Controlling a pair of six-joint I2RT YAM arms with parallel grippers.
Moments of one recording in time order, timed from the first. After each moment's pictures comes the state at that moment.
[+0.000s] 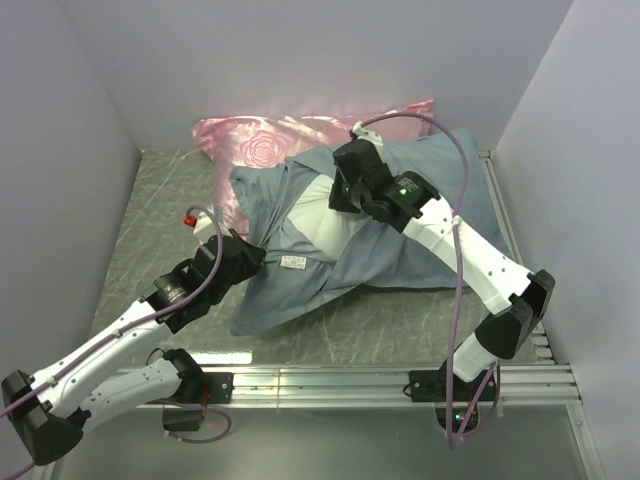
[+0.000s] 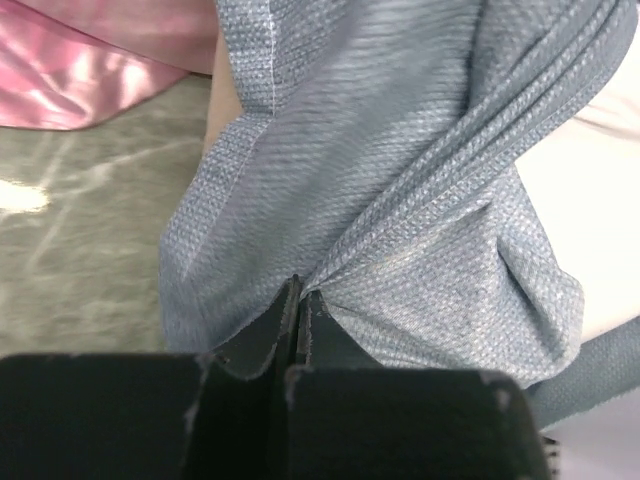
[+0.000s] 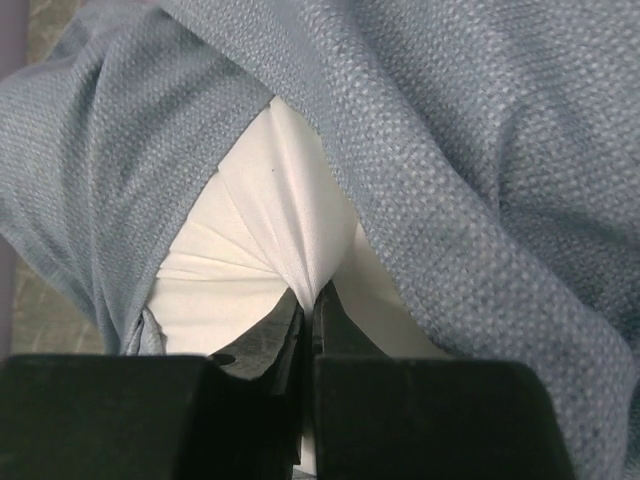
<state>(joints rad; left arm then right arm) -0.76 0.87 0.81 -0.49 -0.45 -1.00 0.77 1.58 1.71 -0.82 0.34 0.67</state>
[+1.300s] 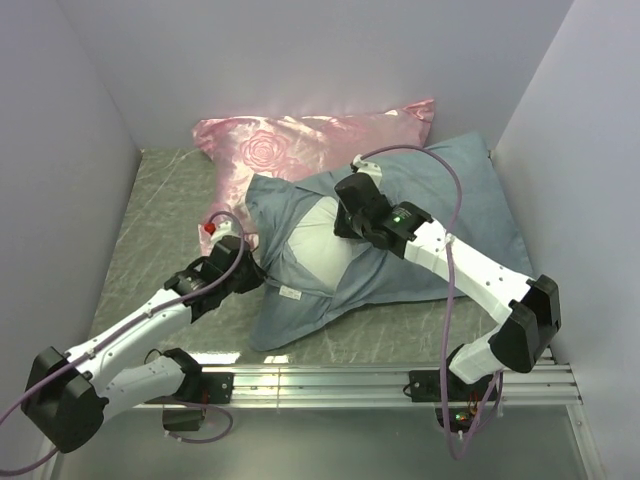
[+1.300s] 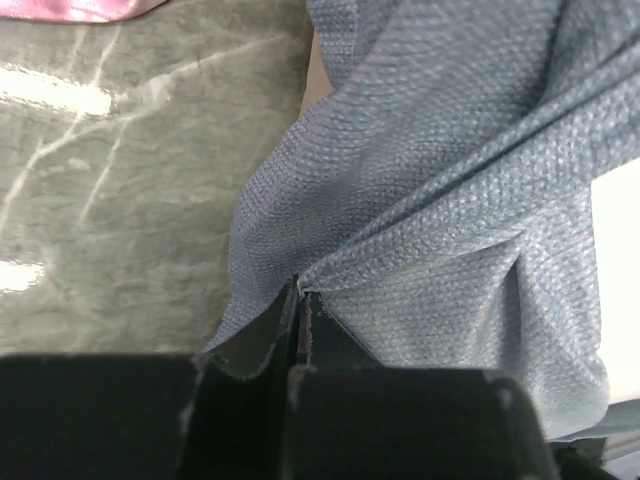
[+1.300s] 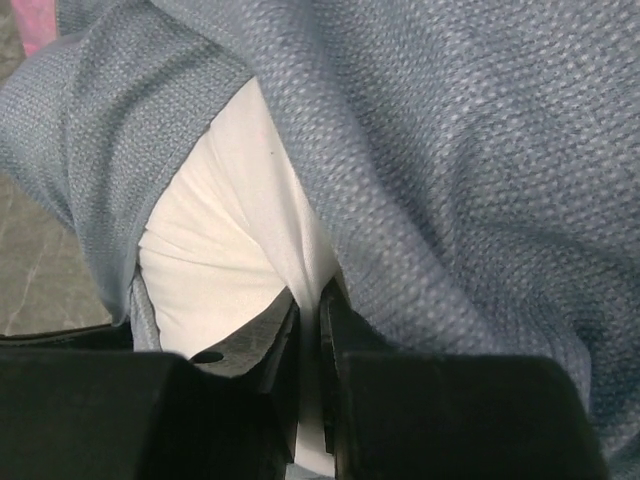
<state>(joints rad) -0.62 1.00 0.65 -0.39 -0.21 -0.92 0.76 1.48 1.37 -0.64 0.31 0.67</state>
